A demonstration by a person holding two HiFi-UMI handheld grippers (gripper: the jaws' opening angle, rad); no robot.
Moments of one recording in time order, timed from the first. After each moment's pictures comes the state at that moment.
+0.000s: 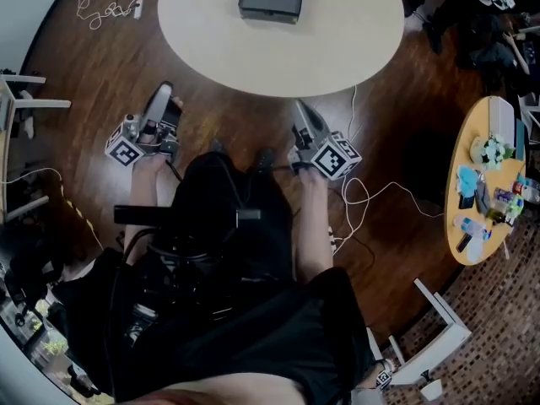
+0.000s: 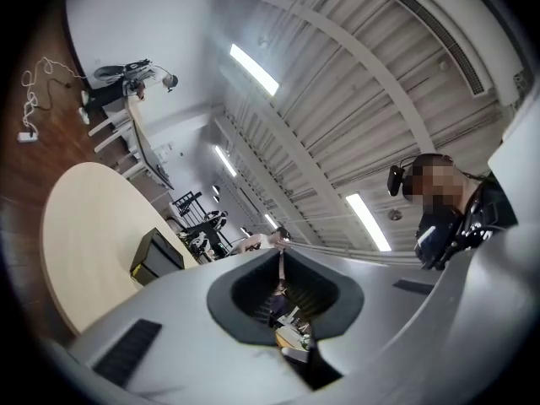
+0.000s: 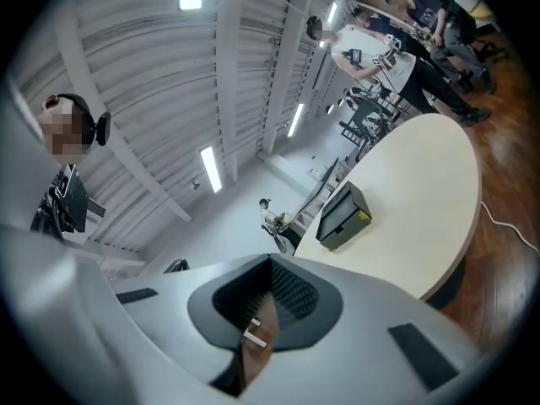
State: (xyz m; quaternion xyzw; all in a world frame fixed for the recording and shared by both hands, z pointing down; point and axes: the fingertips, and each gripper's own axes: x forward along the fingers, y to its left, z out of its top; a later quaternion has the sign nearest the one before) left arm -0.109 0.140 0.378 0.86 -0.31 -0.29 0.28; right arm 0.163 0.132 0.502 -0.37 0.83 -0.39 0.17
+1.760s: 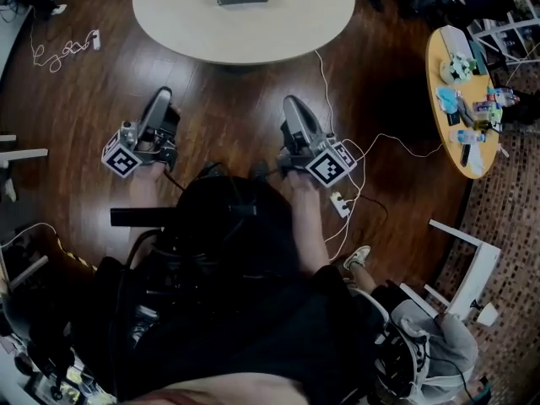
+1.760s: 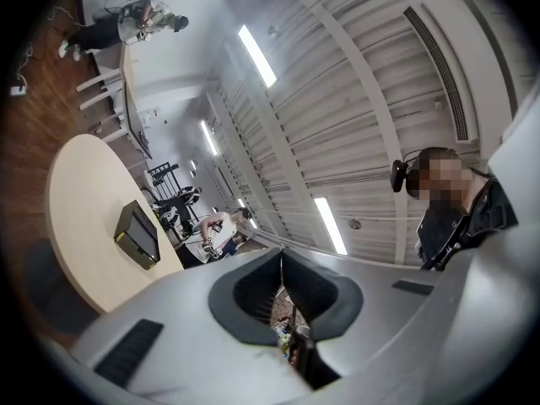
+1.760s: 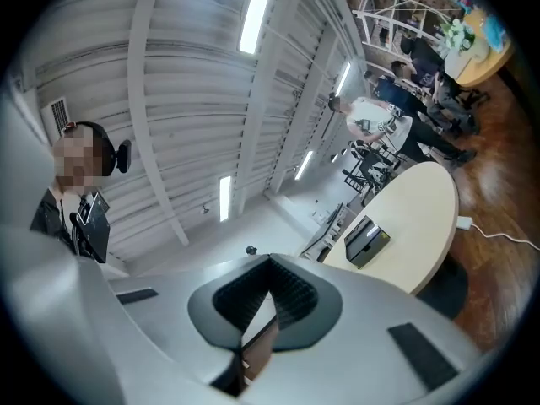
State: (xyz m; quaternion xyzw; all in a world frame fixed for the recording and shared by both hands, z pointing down) left arm -0.156 0.248 0.353 0.88 -0.17 -0.31 0.33; right arm 0.091 0.297 0.396 -0.46 0.80 -0.29 0.27
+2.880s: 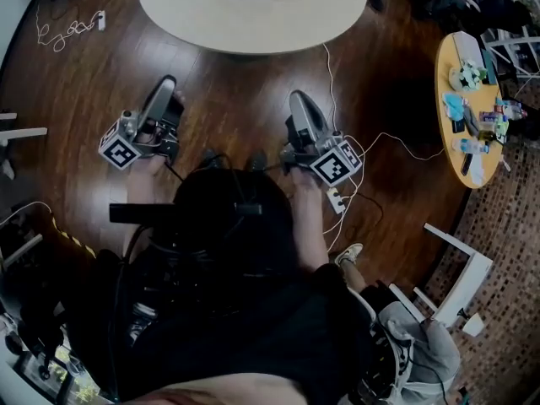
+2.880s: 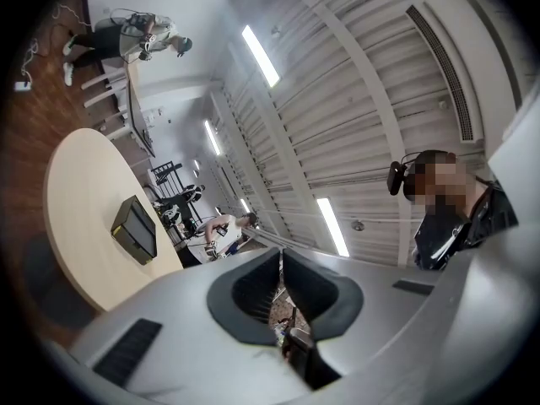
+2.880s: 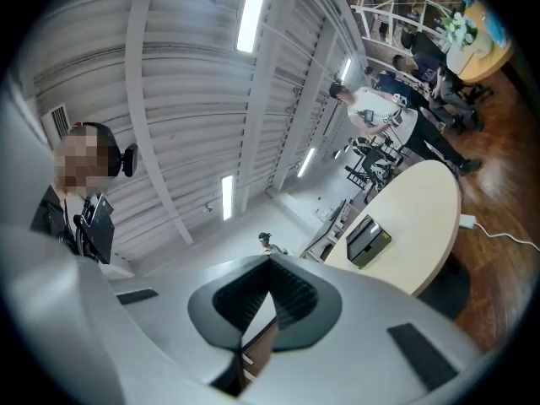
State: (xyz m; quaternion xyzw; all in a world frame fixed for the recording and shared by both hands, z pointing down) left arm -0.140 0.251 0.337 0.87 -0.17 -0.31 0.34; right arm 0.100 0.292 0.389 -0.44 0.81 -0.29 0.27
